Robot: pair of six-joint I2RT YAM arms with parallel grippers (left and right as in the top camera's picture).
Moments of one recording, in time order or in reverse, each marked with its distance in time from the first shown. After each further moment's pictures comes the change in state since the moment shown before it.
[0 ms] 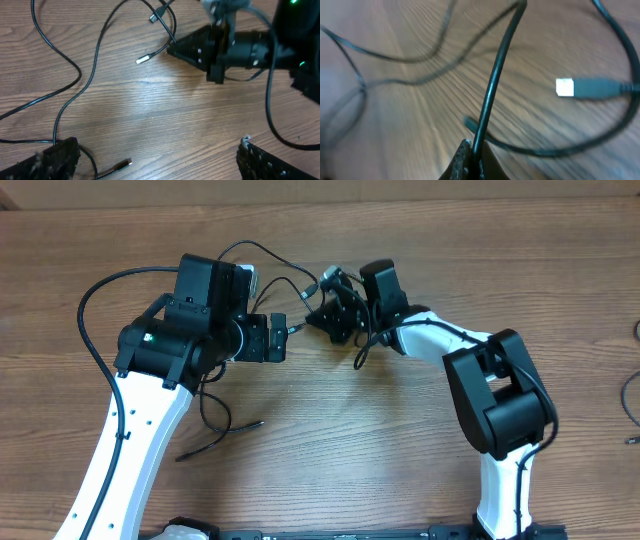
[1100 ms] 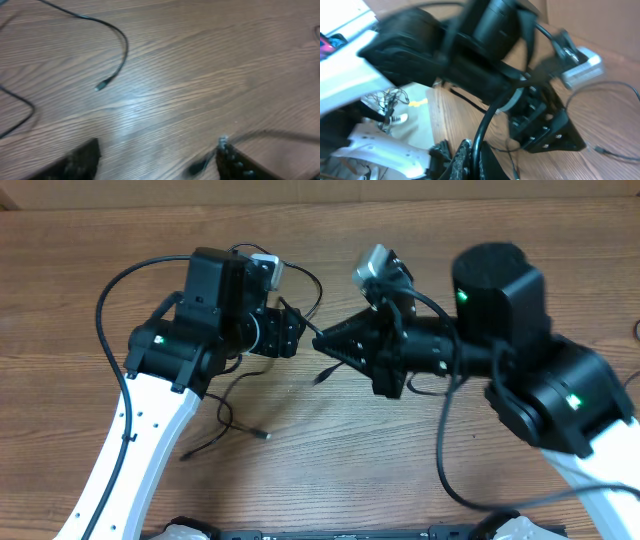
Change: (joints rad) left arm -0.055 0.000 0.000 0.129 0.117 0.056; right arm 0.187 -0.865 0.358 -0.924 0.006 0.157
